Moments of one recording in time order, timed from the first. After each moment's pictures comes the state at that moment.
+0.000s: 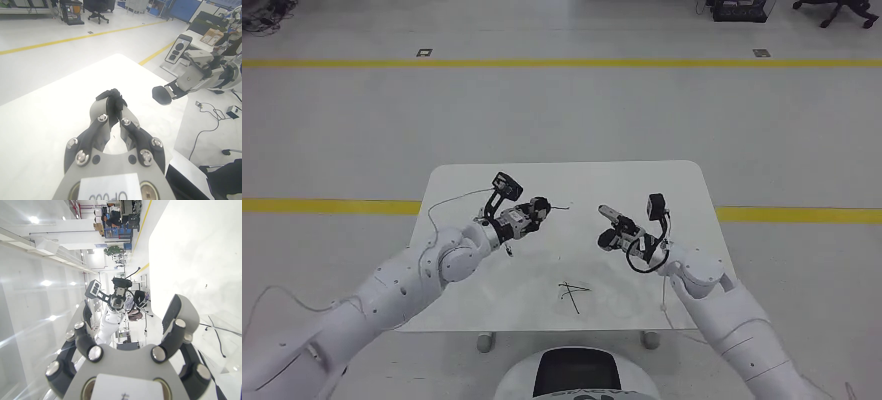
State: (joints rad) left arm 0.88 -0.89 -0.41 -1.32 0.52 -0.34 0.11; right arm -1.39 -1.18 1.13 -1.42 0.37 -0.03 0.57
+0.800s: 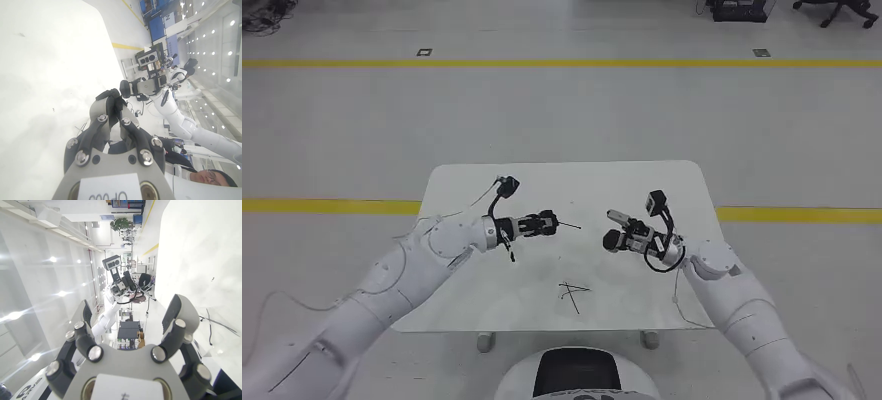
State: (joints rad) left arm 0.92 -0.96 -0.61 -1.24 -0.28 -0.34 -0.60; right arm -1.26 -1.18 1.13 -1.14 0.48 -0.25 0.94
